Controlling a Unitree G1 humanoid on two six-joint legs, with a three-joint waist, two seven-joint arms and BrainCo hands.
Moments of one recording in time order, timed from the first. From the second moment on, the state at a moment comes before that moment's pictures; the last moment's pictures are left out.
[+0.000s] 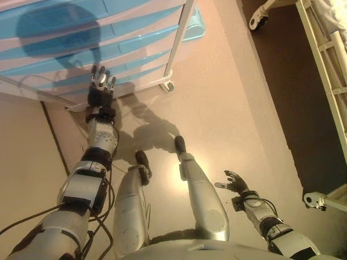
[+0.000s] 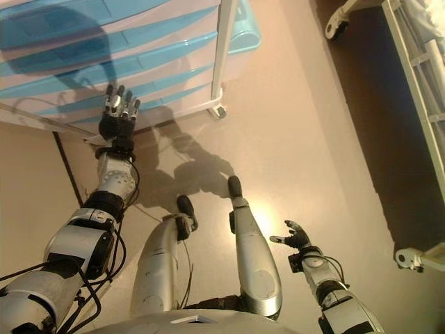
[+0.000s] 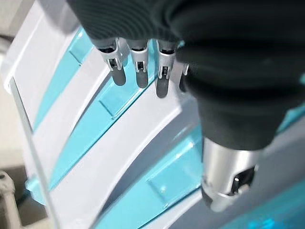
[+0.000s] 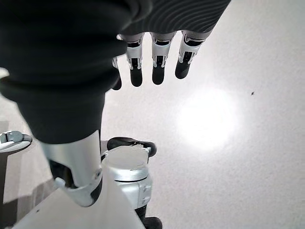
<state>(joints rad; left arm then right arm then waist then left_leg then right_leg) -0.77 0.42 -0.09 0.95 -1.40 -0.41 -0.34 -0.24 -0.29 0.33 1.17 0.19 -0.26 -0.02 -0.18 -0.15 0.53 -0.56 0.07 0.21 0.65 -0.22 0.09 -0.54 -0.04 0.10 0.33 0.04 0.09</state>
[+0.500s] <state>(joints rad) -0.78 0.45 -0.08 0.96 -1.74 -0.40 -0.52 -0.19 -0.29 0.37 1.17 0.22 -0.30 0.00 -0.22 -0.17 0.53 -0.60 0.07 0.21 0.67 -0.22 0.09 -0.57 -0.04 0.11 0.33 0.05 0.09</state>
